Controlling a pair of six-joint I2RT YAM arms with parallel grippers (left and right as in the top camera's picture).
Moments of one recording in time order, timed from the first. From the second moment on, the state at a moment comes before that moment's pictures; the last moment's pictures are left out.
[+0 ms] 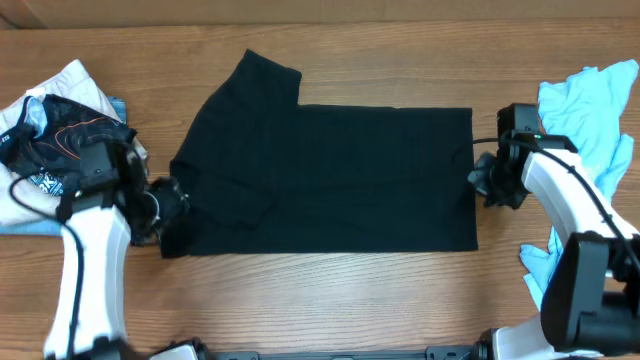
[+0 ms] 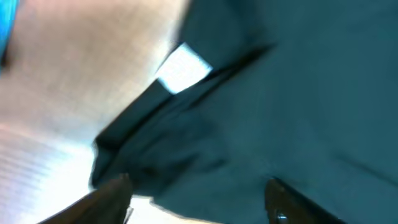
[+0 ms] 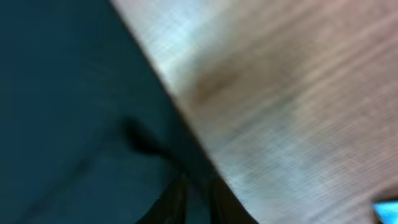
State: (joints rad) left arm 0.29 1.34 0.95 -0.81 0.21 -0.28; right arm -0.08 1.68 1.11 -0.81 0.02 0.54
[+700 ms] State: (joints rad) left arm 0.13 2.01 1.77 -0.78 0.39 -0.07; right arm -0.08 1.63 1.14 -0.75 -0.27 0.51
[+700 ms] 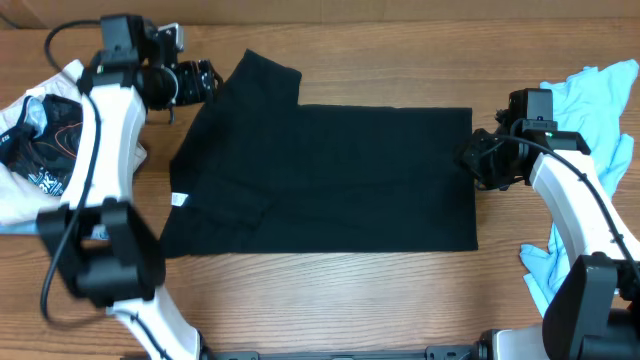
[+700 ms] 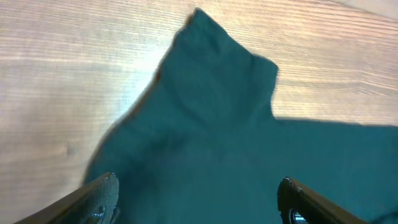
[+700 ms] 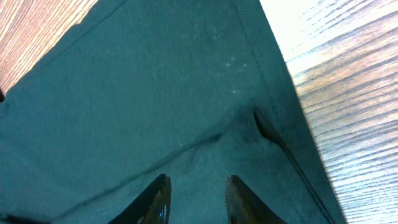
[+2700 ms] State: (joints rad) left arm 0.06 2.51 2.07 -0.66 0.39 -0.20; right arm -0.08 1.63 1.14 -0.77 -0.21 0.46
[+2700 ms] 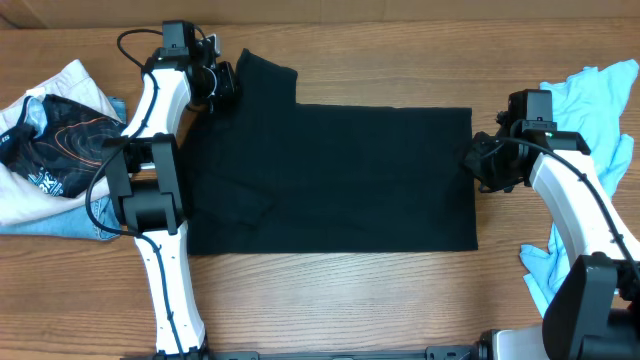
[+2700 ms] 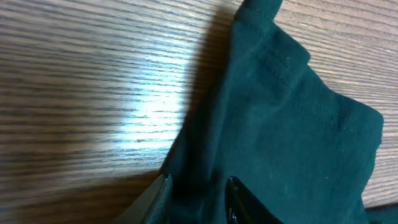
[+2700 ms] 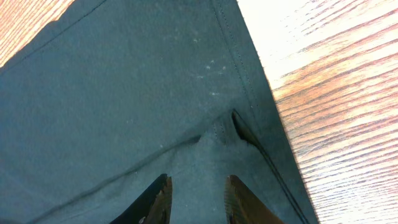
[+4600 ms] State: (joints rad) left arm 0.06 2.46 2.08 -0.76 0.32 -0.19; right arm -0.08 2.07 1.15 0.14 -0.05 0.25
